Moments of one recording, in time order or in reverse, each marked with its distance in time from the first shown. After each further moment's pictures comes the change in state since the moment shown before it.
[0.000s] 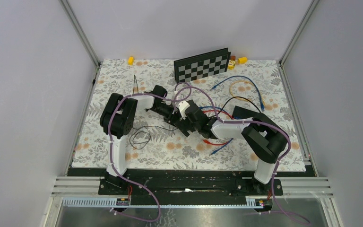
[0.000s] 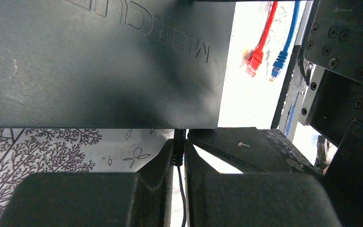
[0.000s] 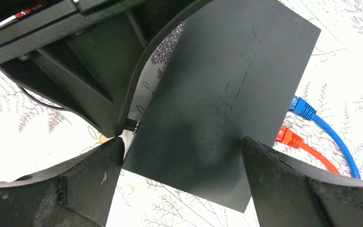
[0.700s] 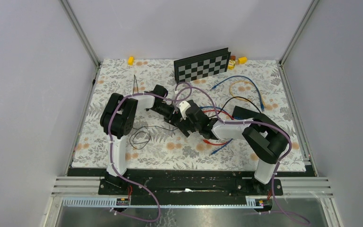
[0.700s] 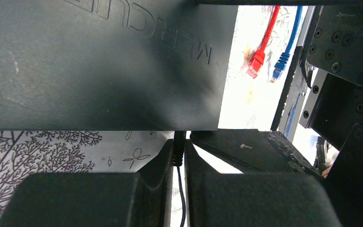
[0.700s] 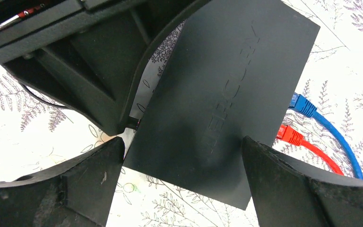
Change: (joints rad) left arm -0.011 0.000 0.011 -0.011 -0.016 -0.014; right arm 0.001 -0.016 -0.024 0.020 -0.005 0.012
